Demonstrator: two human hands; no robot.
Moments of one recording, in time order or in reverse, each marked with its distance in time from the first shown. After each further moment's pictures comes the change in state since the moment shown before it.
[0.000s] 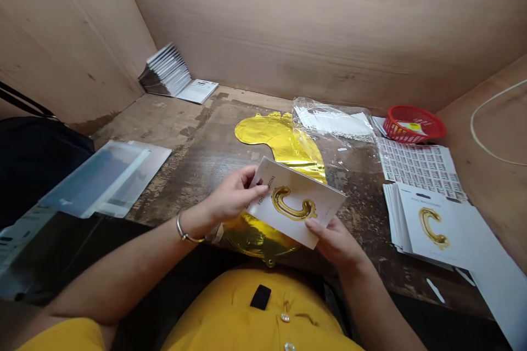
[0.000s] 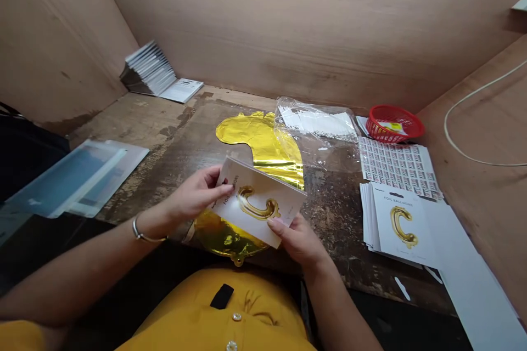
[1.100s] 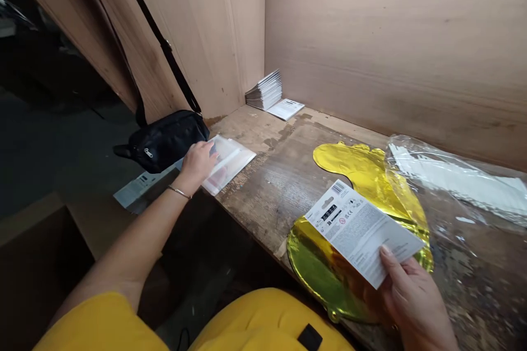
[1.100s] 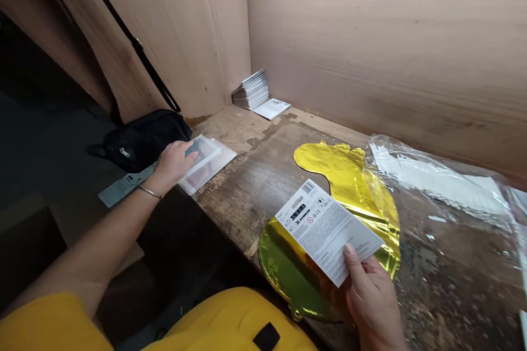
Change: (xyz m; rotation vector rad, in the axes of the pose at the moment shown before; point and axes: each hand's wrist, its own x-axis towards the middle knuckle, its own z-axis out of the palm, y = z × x) left_hand -0.114 -0.033 -0.224 1.171 0.981 -0.005; right_hand 0.051 0.013 0.026 0.358 0.332 0.251
